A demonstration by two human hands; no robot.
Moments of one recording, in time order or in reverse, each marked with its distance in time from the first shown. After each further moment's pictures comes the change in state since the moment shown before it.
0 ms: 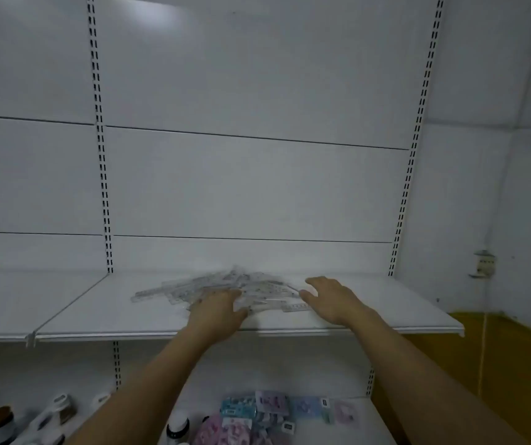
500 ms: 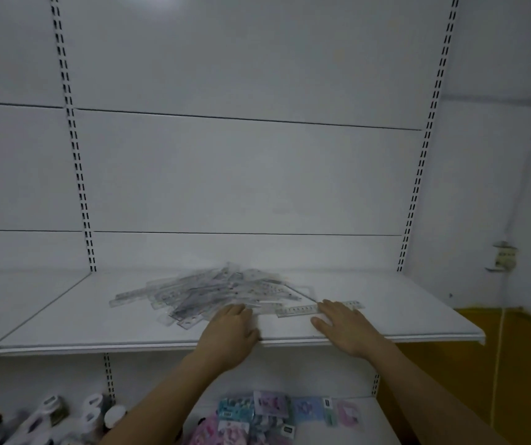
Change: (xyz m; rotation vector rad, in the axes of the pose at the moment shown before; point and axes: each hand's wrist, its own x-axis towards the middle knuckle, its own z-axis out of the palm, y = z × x) left_hand 0.028 0.011 0.064 0.087 0.012 0.185; right_hand 0.025 0.075 0.057 0.007 -0.132 0.026
